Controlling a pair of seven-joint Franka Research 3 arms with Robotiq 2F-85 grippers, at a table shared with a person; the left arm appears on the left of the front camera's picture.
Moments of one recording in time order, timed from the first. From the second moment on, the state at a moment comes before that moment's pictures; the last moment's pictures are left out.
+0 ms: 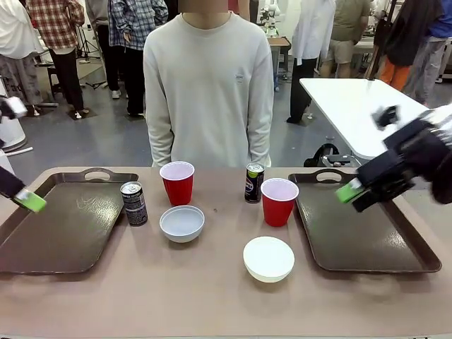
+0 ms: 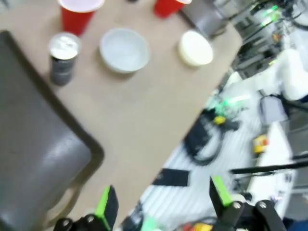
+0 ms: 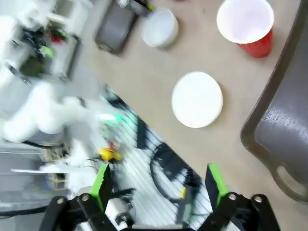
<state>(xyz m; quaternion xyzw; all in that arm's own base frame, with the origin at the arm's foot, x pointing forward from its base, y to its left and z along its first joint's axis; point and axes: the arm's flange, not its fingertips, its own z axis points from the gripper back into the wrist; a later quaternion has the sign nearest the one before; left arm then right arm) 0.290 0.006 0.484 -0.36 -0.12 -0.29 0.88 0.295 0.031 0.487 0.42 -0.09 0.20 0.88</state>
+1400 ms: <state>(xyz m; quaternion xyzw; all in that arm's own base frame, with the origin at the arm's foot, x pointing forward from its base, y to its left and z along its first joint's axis) 0.284 0.097 0.462 -0.45 -0.12 -0.04 0.88 0.277 -0.044 0.474 0.43 -0.08 0.09 0.89</state>
